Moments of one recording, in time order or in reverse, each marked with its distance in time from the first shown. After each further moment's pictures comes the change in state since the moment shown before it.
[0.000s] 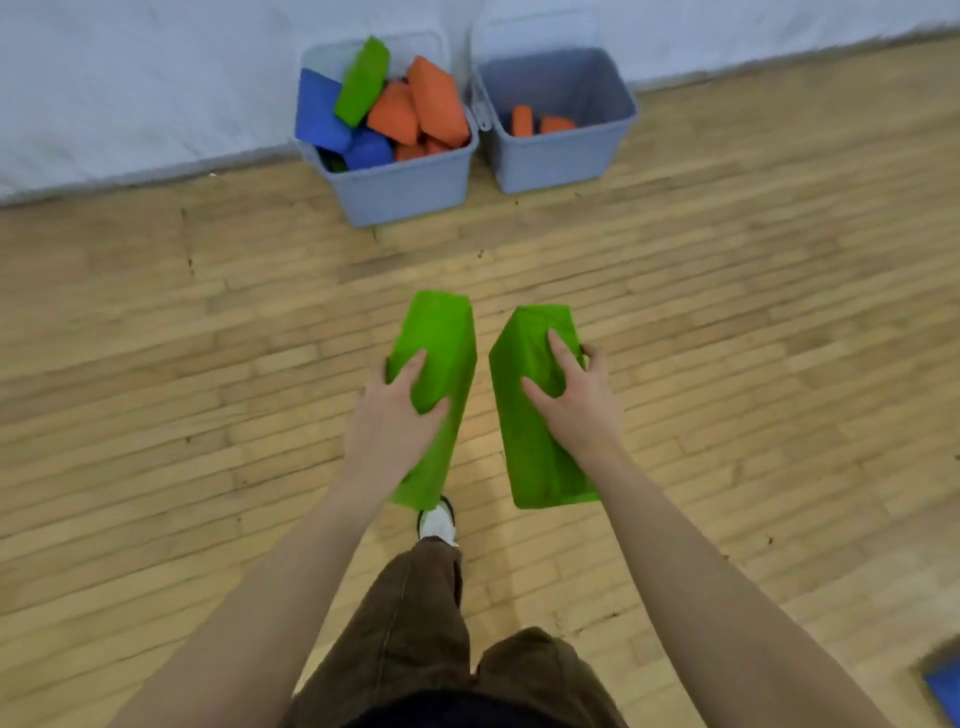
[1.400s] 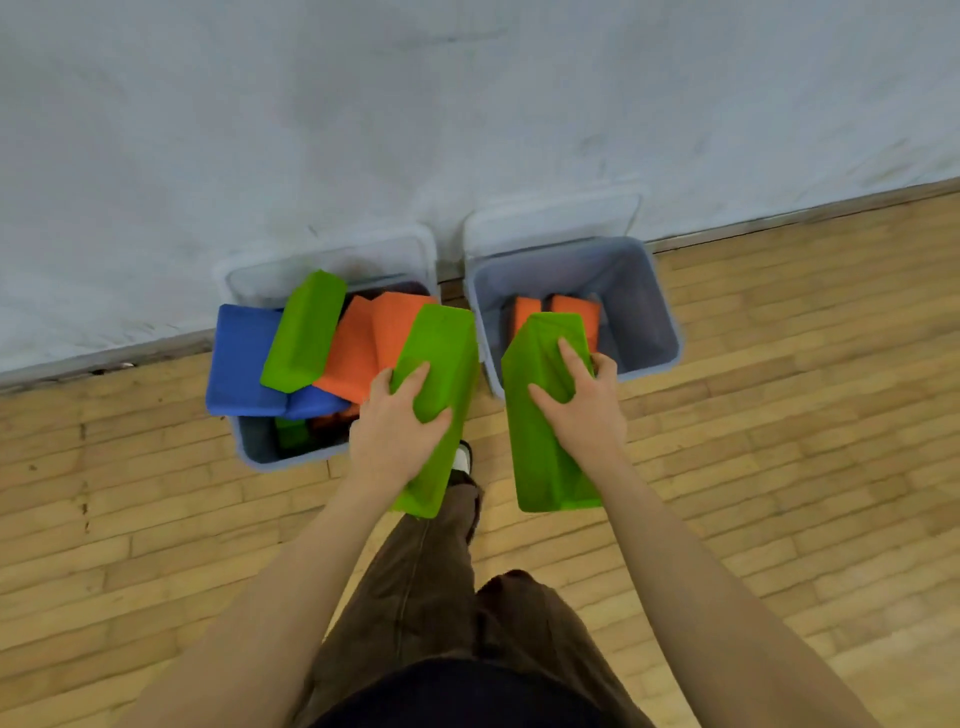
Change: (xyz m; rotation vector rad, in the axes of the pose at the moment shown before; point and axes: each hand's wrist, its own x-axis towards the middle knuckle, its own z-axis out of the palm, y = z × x) left_hand 0.838 0.245 -0.072 -0.067 -0.017 -0.072; right_hand 0.844 -0.221 -0.133 0.005 0.015 -0.003
